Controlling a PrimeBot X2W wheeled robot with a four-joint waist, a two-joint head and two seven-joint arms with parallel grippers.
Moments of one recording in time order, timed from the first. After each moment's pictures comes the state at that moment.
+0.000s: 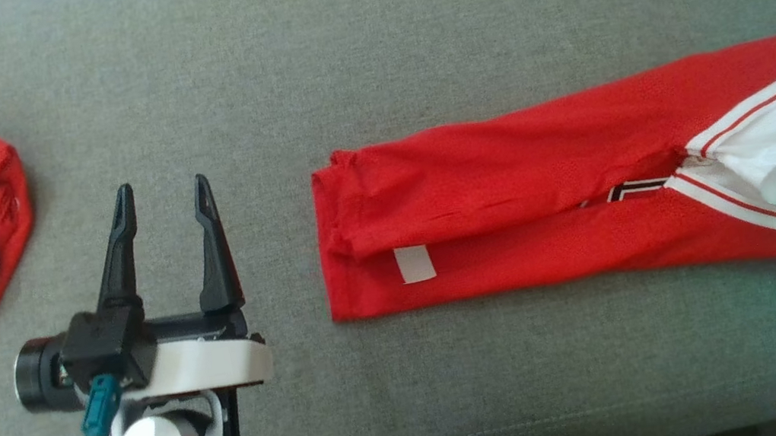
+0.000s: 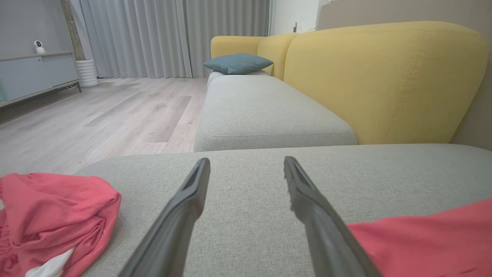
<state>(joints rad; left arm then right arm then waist) -0.17 0.25 -0.42 -0.09 -0.27 0.38 -0.24 -0.15 -0.50 -0.04 0.22 0.48 0.13 0.27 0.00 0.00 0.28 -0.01</state>
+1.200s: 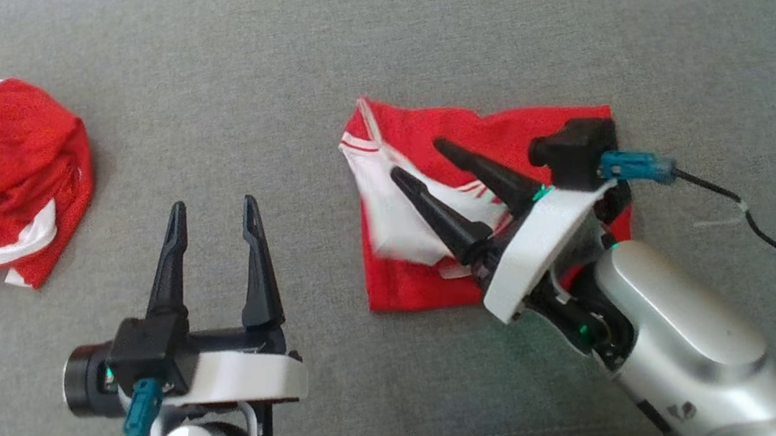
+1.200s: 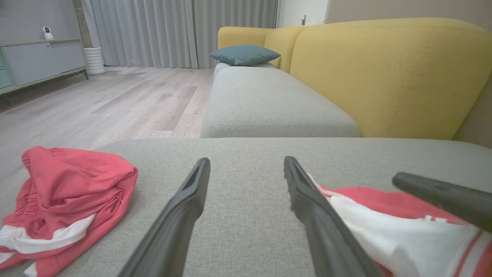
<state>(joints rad) -0.15 0.22 -0.47 -0.05 -0.28 0.36 -0.24 -0.47 -0.10 0.59 0.30 0.61 0.13 0.13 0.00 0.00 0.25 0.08</state>
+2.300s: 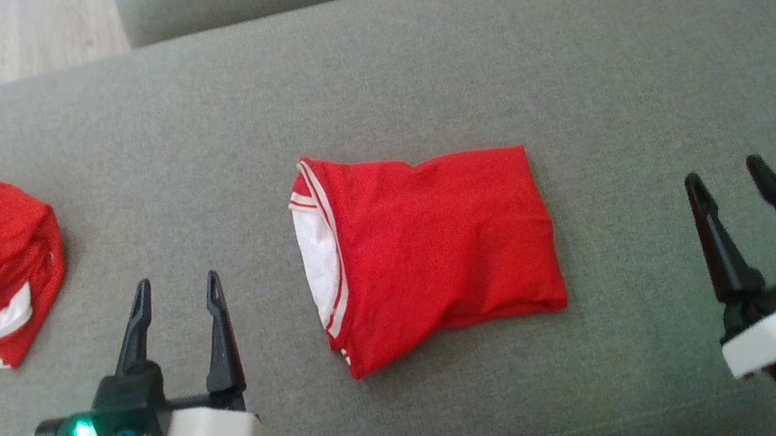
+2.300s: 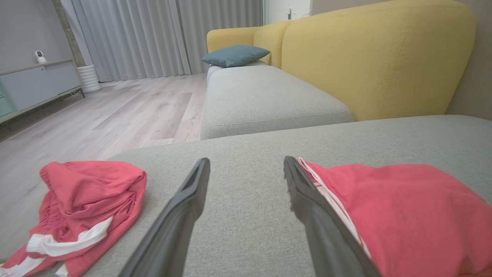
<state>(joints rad) -0.04 0.31 -0.45 -0.03 -0.28 0.40 -0.23 0.06 -0.17 0.02 -0.13 0.29 0.13 0.01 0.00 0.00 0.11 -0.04</state>
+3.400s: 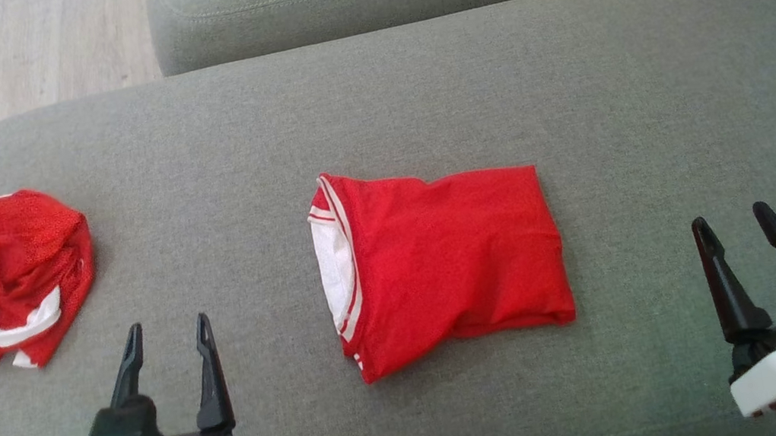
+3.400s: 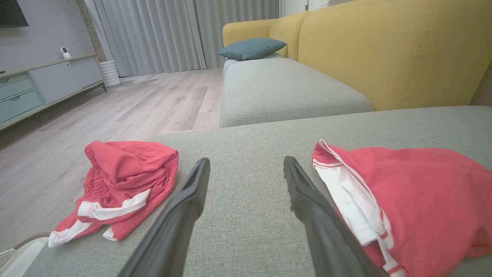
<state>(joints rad) 0.04 0.34 -0.44 0.00 -0.30 0.41 -0.24 0.18 -0.13 -0.01 -0.19 0.26 0.13 0.08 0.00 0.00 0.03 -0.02</state>
